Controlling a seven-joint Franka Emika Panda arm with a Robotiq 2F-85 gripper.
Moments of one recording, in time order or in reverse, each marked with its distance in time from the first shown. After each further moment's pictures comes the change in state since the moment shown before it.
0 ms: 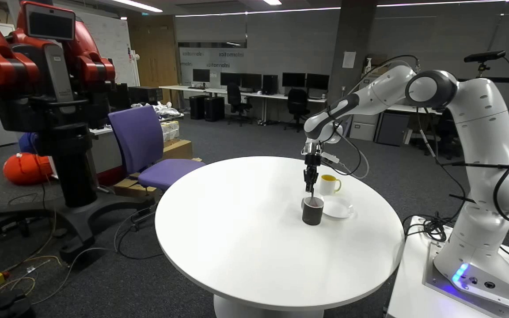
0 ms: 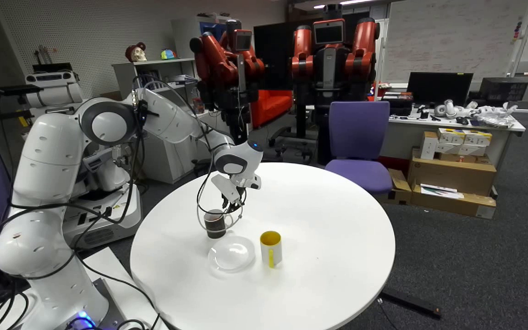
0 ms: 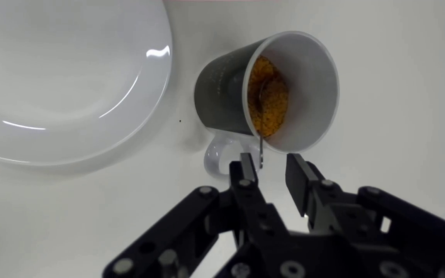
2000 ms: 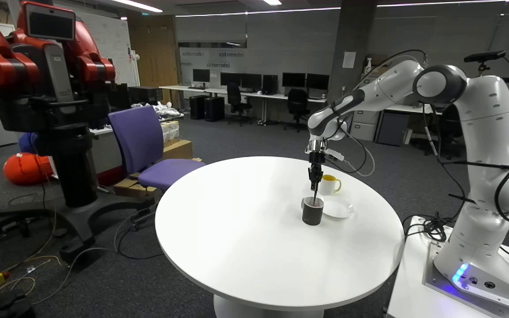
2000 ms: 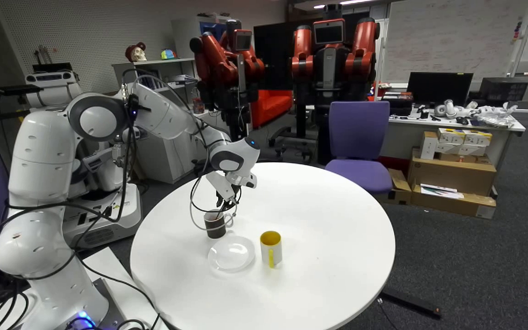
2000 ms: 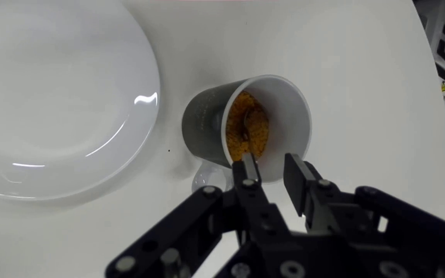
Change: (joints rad) arm -0.005 -0.070 -0.001 -0.061 -0.001 -0.055 0.016
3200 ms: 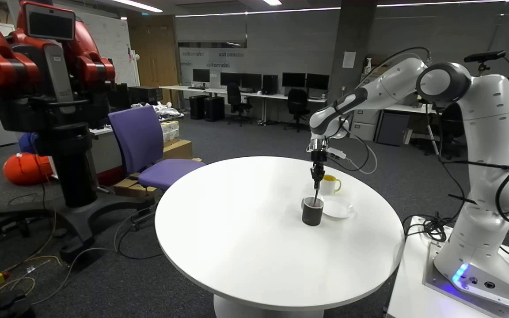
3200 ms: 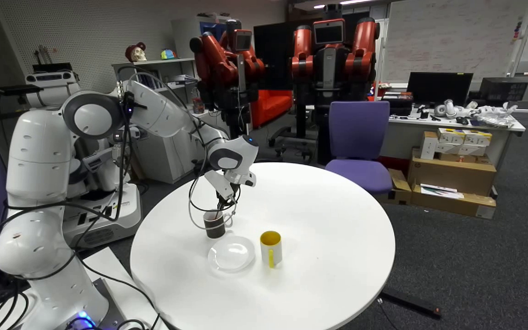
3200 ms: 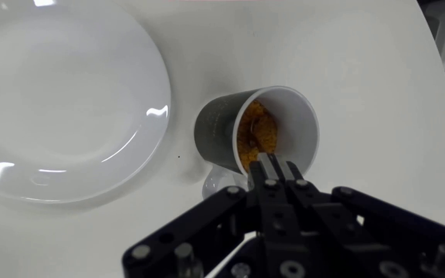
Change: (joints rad) arm 0.005 -0.032 -0.007 -0.021 -0.042 -0.002 0.022
